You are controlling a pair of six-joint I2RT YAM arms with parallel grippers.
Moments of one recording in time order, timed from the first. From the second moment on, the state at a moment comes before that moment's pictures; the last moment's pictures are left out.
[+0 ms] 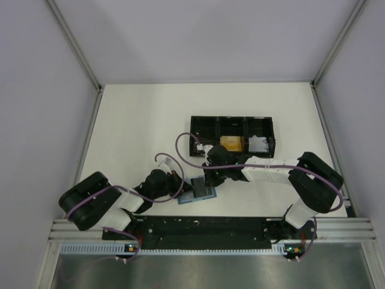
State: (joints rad) left arm -0.73 1.41 0.09 0.81 0.23 -1.19; right arm 0.91 1.60 0.81 -0.15 -0.19 0.40
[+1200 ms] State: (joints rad) left arm -0.68 1.21 0.13 0.49 0.24 -1.02; right arm 0.92 1.66 0.88 -0.18 -0.15 0.39
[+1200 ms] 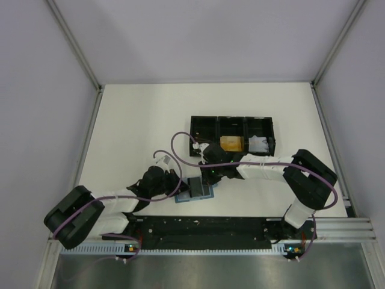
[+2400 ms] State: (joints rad) left arm -0.65 1.28 0.13 0.58 0.35 -1.03; right arm 0.92 1.63 0.88 -0.24 -0.13 0.37
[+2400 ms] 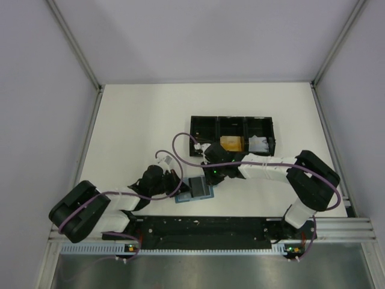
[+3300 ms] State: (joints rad) left arm -0.65 1.27 0.13 0.57 0.35 -1.03; right arm 0.92 1.63 0.89 -0.25 -0.16 0.36
